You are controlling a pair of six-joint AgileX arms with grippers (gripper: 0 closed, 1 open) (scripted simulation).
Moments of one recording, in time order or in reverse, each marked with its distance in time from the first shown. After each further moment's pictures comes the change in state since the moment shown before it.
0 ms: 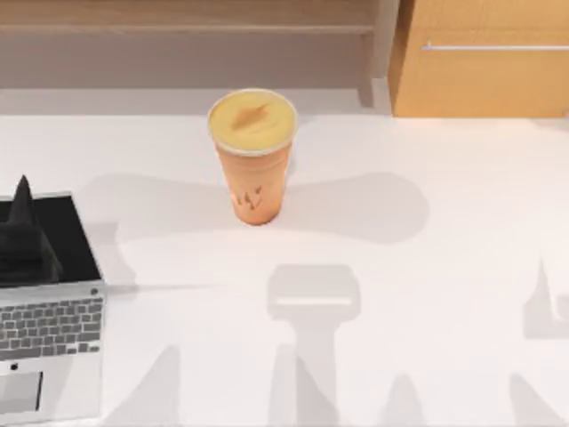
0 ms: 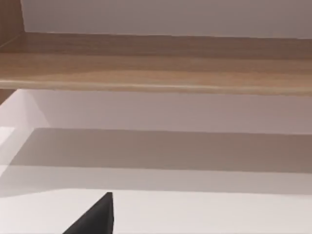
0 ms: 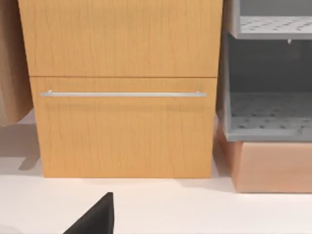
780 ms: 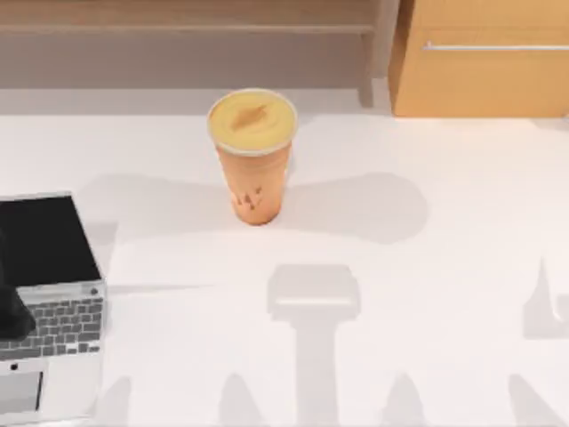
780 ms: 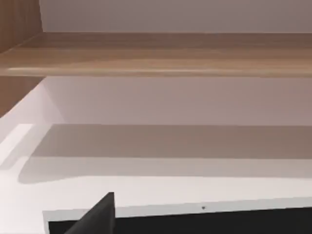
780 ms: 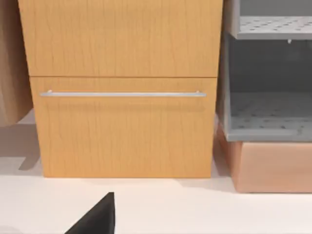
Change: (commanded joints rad) left arm 0.198 -0.453 -0.124 -0.294 0.194 0.022; right arm 0.000 0.000 0.000 0.000 0.000 0.000
